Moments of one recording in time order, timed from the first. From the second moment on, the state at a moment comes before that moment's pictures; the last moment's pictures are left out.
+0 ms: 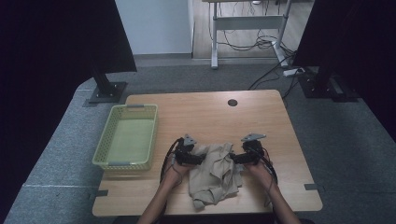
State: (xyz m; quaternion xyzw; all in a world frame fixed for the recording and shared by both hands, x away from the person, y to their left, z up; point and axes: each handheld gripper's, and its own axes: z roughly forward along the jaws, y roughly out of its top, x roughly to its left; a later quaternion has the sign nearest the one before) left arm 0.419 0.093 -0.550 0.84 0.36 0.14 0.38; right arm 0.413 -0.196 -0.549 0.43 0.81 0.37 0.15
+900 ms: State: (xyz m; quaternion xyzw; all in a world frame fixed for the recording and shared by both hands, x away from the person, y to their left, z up) left arm 0.412 0.104 -0.550 0.83 0.39 0.16 0.37; right arm 0.326 -0.111 -0.514 0.29 0.87 0.35 0.21
